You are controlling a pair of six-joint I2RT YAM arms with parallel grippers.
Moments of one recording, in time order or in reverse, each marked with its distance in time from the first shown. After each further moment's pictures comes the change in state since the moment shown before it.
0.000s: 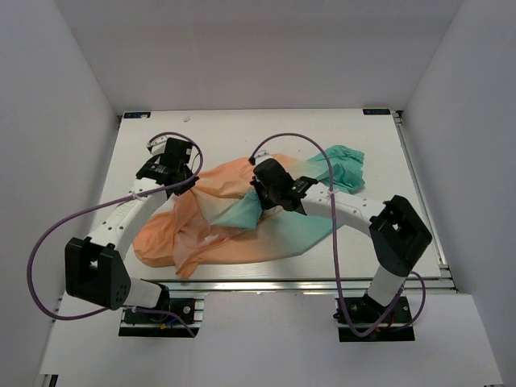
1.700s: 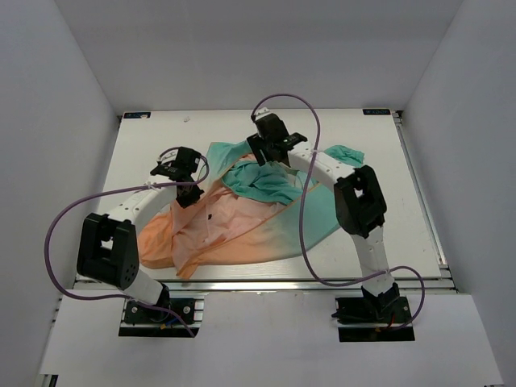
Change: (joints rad) left arm 0.001 0.144 -0.076 0.000 0.050 -0.037; right arm -0.227 0.442 0.623 -0.112 0.141 -0.315
